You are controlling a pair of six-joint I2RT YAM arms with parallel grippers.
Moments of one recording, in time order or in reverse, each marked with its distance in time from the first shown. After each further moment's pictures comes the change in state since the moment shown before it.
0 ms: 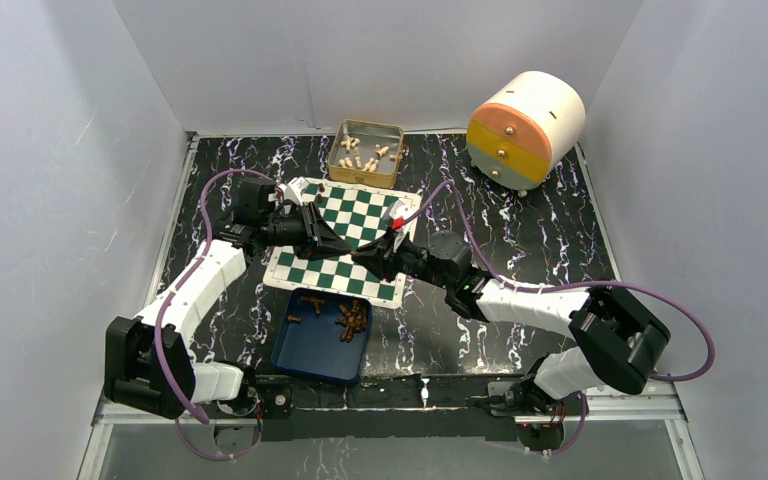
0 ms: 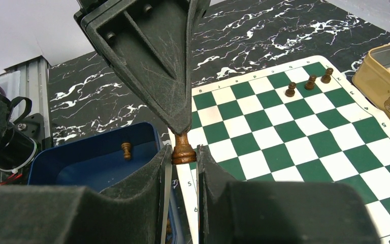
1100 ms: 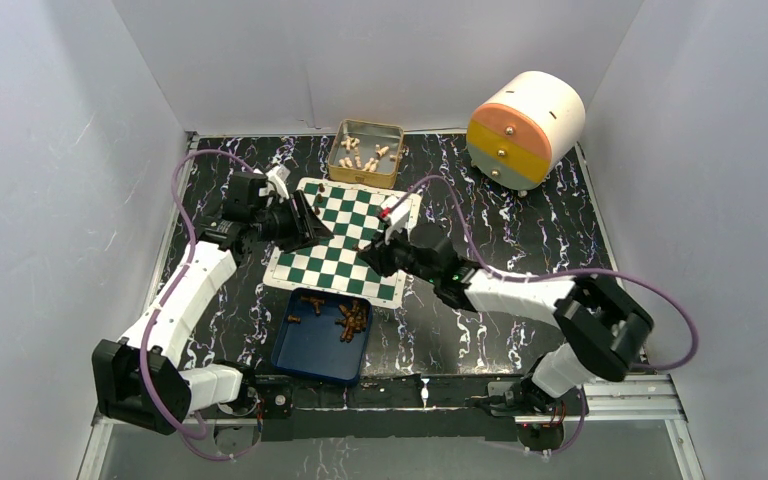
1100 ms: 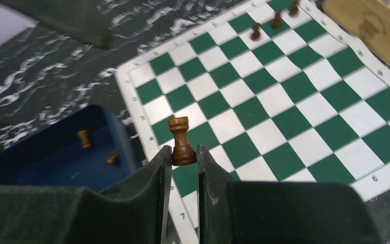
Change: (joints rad) left arm 0.003 -0.075 0.098 -0.193 -0.415 0.201; right arm -0.005 0.127 0.131 -0.272 0.207 0.057
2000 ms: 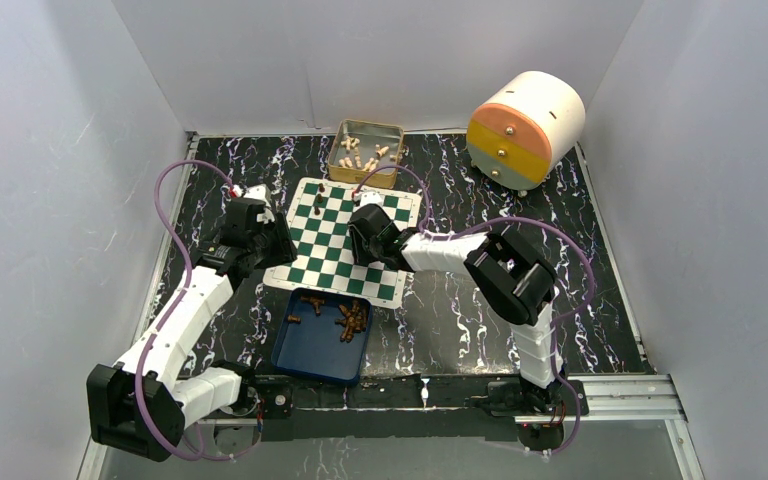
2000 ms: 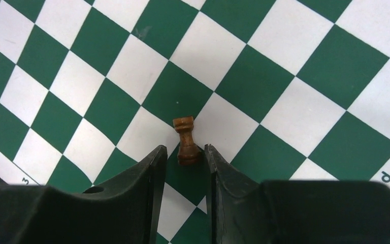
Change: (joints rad) left arm 0.000 -0.125 -0.180 0.017 -0.431 0.183; right arm -0.014 0.484 0.486 -0.448 0.229 0.285
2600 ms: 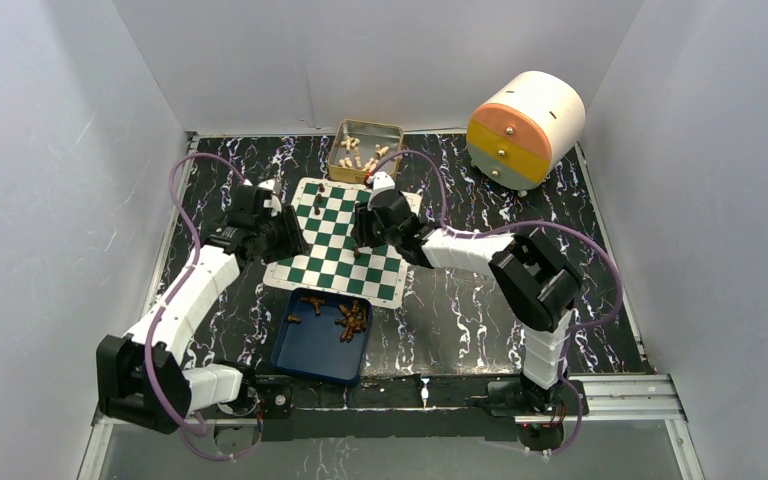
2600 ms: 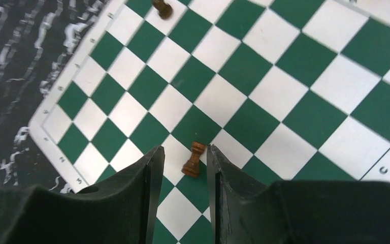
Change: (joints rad) left arm 0.000 0.156 0.118 -0.063 0.154 -0.063; right arm -0.070 -0.142 -0.115 0.220 -0.139 -0.057
